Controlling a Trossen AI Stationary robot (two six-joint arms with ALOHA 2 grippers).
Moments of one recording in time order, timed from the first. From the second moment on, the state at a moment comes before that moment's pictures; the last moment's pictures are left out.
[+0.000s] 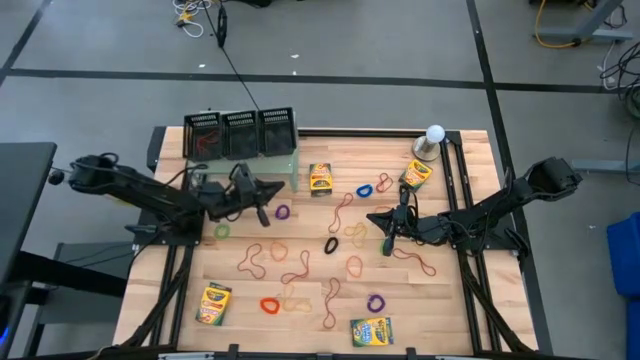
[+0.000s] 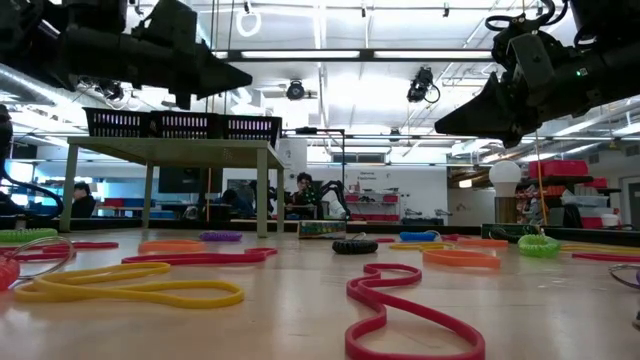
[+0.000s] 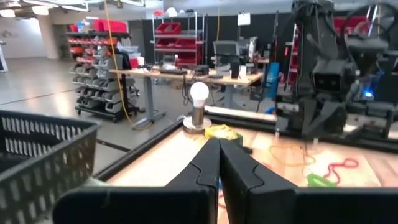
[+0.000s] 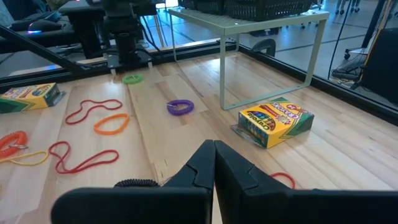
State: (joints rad) left arm -0.07 1.10 0.24 0.95 -0.52 0.05; right arm 0.34 1.24 0.25 0.71 0.67 0.25
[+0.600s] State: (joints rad) left arm -0.07 1.23 0.24 0.96 -0.52 0.08; right arm 0.34 1.24 0.25 0.71 0.67 0.25
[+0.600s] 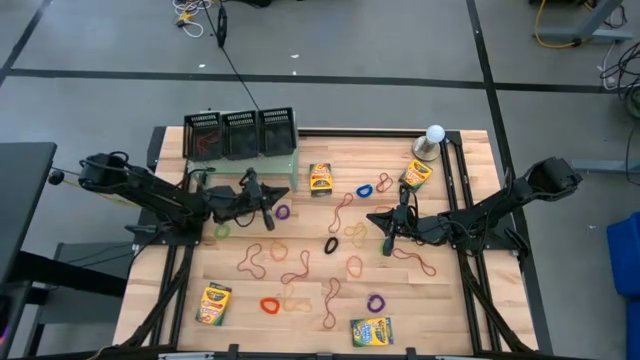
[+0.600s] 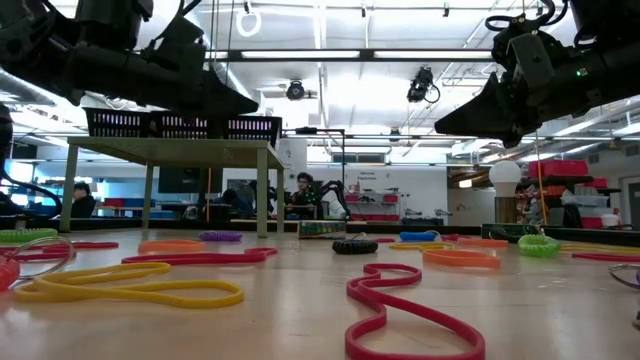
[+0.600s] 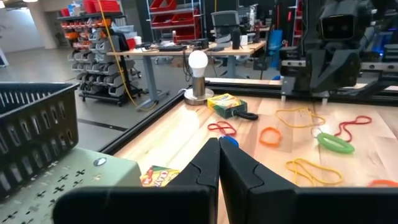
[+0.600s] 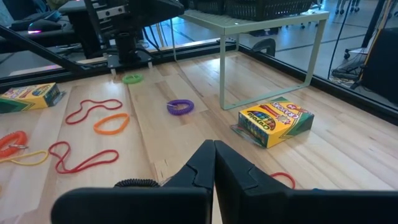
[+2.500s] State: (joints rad) left arm -0.27 1.44 0.25 1.01 -0.54 -0.13; right arm 0.33 1.51 0.73 -0.07 0.33 0.51
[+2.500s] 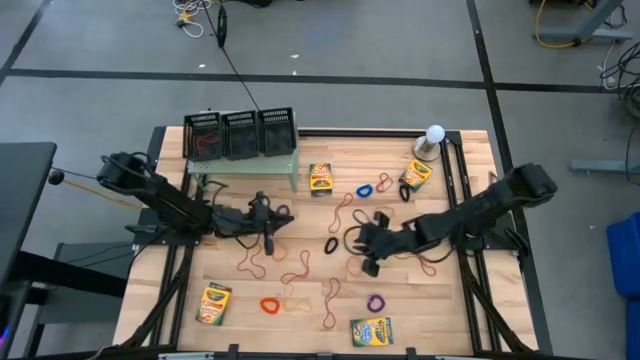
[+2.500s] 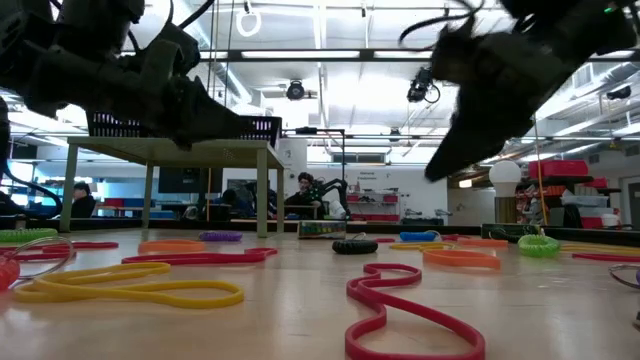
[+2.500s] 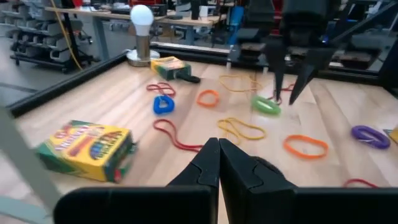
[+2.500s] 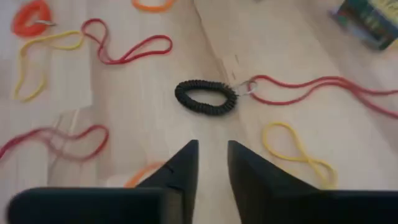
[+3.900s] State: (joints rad) left arm -0.39 1.74 0.44 1.07 -0.58 -0.54; right arm 0.28 1.80 1.00 -0.17 0.66 0.63
